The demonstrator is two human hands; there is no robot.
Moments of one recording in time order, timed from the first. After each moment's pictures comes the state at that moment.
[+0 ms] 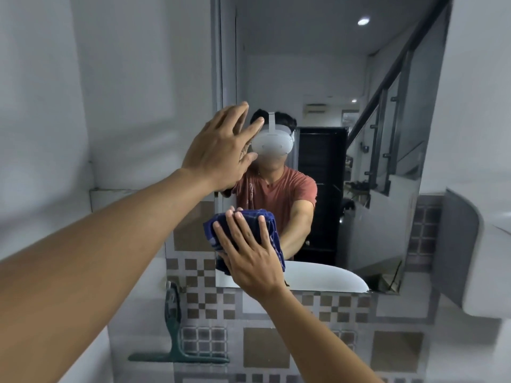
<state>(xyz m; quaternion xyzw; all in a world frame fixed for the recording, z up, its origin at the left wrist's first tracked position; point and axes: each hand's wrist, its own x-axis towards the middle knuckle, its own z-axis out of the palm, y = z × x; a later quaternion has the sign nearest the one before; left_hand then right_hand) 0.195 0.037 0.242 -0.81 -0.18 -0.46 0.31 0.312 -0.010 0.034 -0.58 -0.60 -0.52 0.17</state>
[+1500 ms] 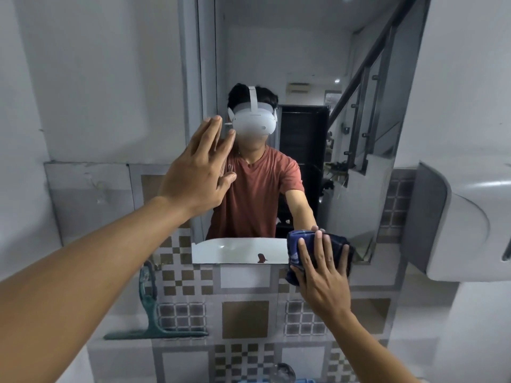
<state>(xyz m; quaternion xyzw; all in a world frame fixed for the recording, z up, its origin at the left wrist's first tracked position) 0.206 0.039 0.152 -0.83 -0.17 -0.47 0.26 0.453 -0.128 -0.075 -0.71 -0.49 -0.47 0.18</state>
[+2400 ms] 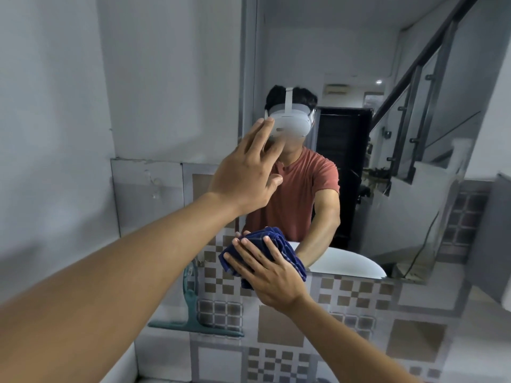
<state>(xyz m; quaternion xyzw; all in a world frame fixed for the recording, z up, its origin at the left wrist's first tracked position) 0.198 0.040 0.159 -0.84 -0.17 -0.45 0.26 0.325 -0.019 -0.035 -0.53 -0.68 -0.51 0.00</state>
